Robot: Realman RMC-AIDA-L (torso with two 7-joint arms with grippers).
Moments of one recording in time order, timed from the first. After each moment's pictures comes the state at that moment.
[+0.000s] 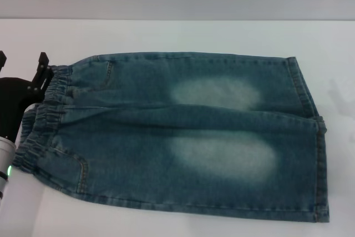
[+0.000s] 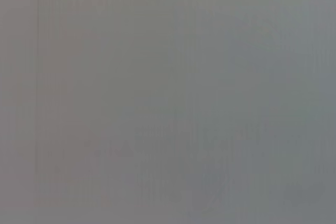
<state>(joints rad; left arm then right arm) -0.22 -2.07 -0.81 -0.44 2.23 1.20 0.09 0.28 2.08 1.27 0.22 -2.77 -1.34 0.22</state>
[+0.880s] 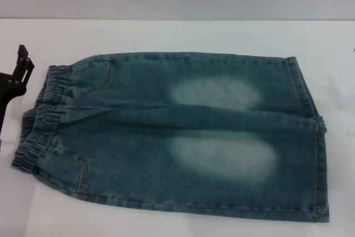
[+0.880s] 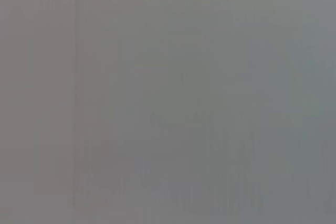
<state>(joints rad) -0.22 -2.07 -0.89 -0.44 2.23 1.21 0.10 0.30 2.08 1.28 0.23 -2.77 -1.34 0.22</state>
